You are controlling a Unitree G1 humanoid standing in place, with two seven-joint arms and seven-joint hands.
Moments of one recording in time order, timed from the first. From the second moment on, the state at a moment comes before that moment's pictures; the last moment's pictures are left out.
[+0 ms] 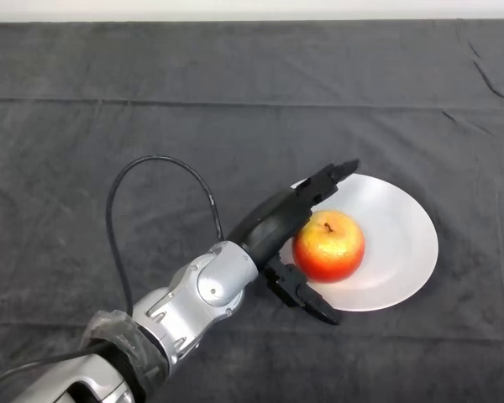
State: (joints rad) left arm -0.70 0.20 -0.78 0.77 -0.04 -0.33 0.09; right arm -0.51 -0.61 -1.14 1.18 1.04 0.01 0.33
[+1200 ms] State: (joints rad) left arm -0.74 0.40 -0.34 0.81 -0.16 -0.43 0.06; right arm -0.51 -0.61 -1.14 1.18 1.04 0.01 0.33
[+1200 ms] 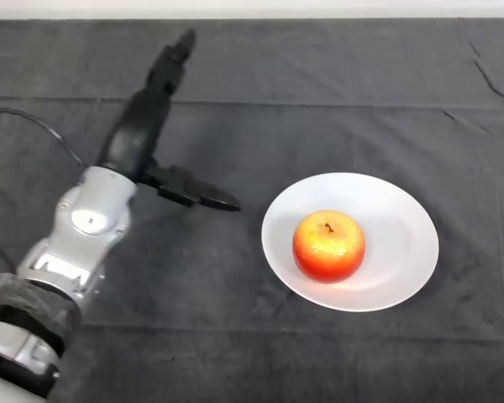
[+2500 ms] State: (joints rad) left arm -0.74 0.71 0.13 1.04 -0.23 -0.59 0.12; right arm -0.51 -0.61 -1.14 1.18 1.04 0.01 0.33
